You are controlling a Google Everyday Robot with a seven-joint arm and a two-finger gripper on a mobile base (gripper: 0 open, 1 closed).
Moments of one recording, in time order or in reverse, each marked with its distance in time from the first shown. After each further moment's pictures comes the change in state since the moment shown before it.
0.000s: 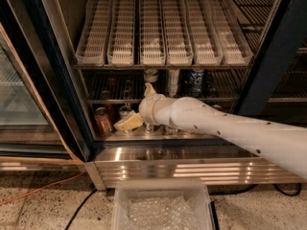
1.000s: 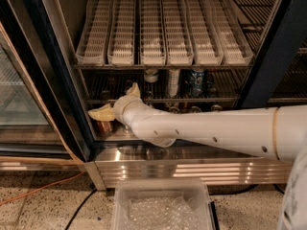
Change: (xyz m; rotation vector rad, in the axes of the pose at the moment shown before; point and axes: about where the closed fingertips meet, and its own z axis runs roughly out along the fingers) arm -0.038 0.011 0.060 0.240 -0.090 0.227
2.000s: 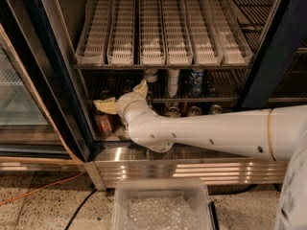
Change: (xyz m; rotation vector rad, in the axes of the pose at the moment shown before) arm -0.012 -0.036 -0.005 0.192 -0.086 0.056
